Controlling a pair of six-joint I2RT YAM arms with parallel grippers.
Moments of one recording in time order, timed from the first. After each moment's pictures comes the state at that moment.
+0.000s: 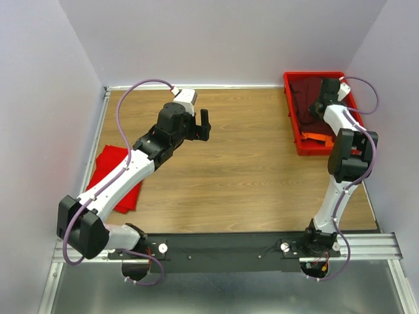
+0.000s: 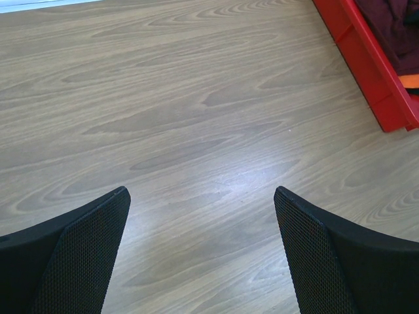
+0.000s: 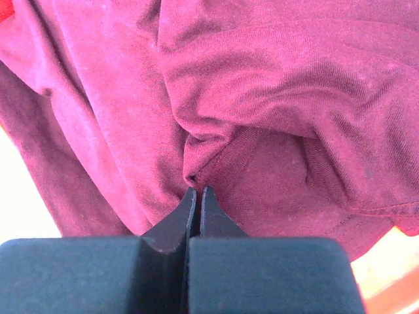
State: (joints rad) left arm -0.57 1.31 1.14 -0.21 -0.10 -0.27; right arm -0.13 2.07 1.62 -0.28 0.27 0.54
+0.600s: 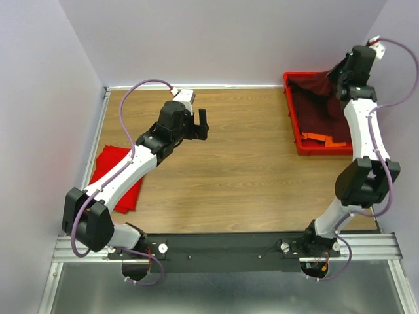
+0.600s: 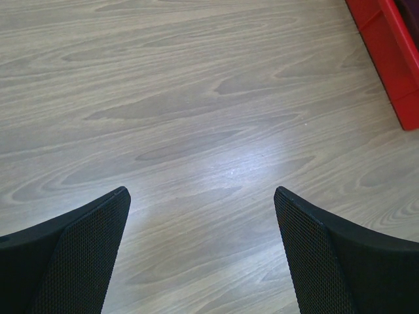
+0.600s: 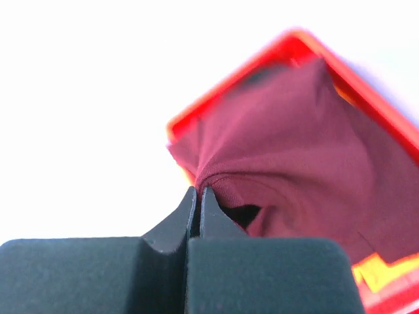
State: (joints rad) left arm -0.52 1.37 1.14 -0.21 -0.07 -0.29; right arm -0.13 1.77 1.74 -0.31 0.20 0.47
